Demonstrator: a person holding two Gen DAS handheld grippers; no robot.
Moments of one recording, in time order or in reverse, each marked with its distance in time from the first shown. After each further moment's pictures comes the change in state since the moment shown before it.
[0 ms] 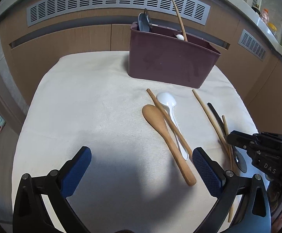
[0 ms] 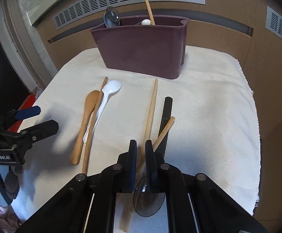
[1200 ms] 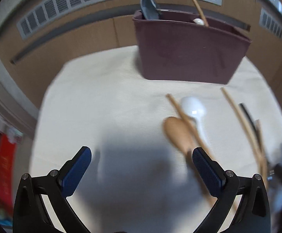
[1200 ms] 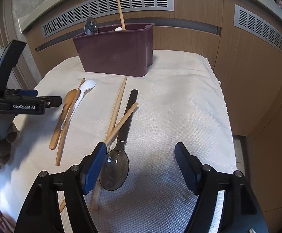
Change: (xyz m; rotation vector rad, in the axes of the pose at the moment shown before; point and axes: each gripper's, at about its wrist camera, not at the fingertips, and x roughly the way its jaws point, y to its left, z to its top) left arm 0.049 0.000 0.035 0.085 0.090 0.167; right arm -0.021 -0.022 -0.036 0.036 -0.104 -0.146
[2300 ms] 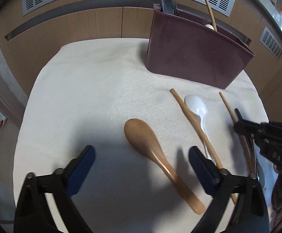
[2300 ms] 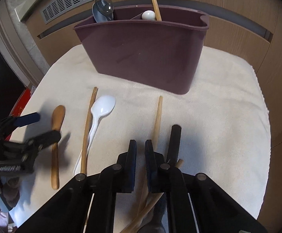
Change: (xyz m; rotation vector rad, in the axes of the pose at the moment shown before) left arm 0.006 0.030 -0.009 -0.096 0.023 -0.107; right arm 0.077 0.041 0.075 -0.054 0.194 0.126
